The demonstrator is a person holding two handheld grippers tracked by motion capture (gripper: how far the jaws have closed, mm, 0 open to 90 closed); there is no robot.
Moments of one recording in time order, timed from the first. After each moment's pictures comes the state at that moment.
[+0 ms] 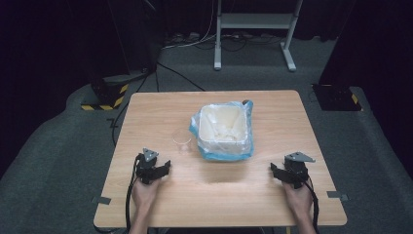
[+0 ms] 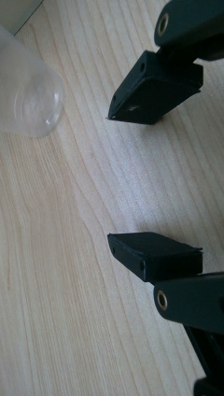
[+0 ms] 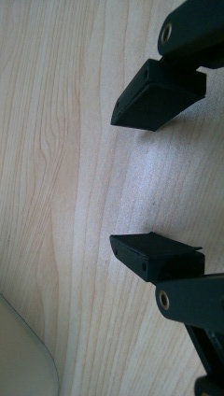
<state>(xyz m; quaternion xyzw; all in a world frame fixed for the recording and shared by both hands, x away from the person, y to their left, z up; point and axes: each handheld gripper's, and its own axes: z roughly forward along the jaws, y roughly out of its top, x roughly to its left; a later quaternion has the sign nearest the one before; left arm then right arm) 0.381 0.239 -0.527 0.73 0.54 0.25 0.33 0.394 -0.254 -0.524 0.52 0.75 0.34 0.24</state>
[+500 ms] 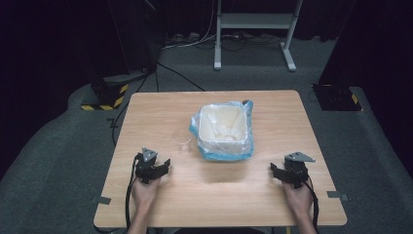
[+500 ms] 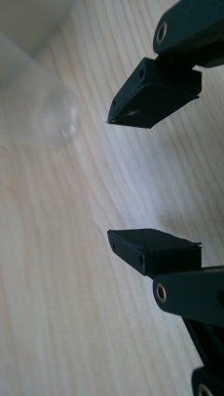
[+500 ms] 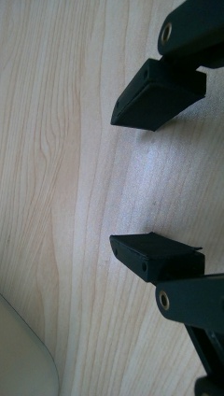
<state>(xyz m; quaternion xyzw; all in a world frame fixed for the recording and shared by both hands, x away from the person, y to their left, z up) 0.375 0.237 -0.509 0.72 0.53 0.26 0.36 0.394 -0.254 -0.524 0.52 0.75 0.33 0.24</state>
